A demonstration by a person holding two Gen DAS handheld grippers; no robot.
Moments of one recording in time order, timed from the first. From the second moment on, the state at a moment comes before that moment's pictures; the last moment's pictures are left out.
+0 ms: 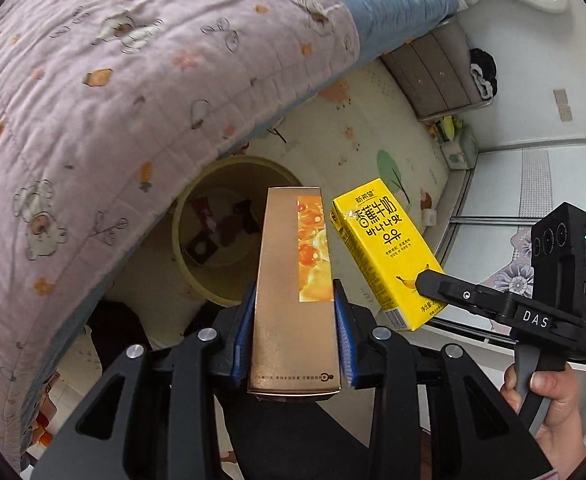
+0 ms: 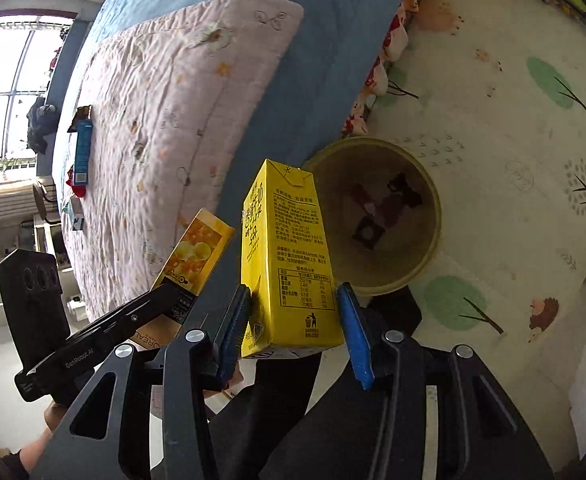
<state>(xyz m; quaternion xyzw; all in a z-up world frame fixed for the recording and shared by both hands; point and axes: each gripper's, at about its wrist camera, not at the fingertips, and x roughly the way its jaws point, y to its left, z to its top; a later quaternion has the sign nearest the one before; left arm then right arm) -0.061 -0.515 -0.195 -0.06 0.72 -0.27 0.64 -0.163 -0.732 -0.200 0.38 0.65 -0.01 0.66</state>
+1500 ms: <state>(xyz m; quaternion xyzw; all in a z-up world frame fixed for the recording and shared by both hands) -0.007 -0.365 -0.128 -0.07 0.67 -0.17 0.72 -0.028 -0.592 -0.152 0.32 0.65 0.11 0.68</state>
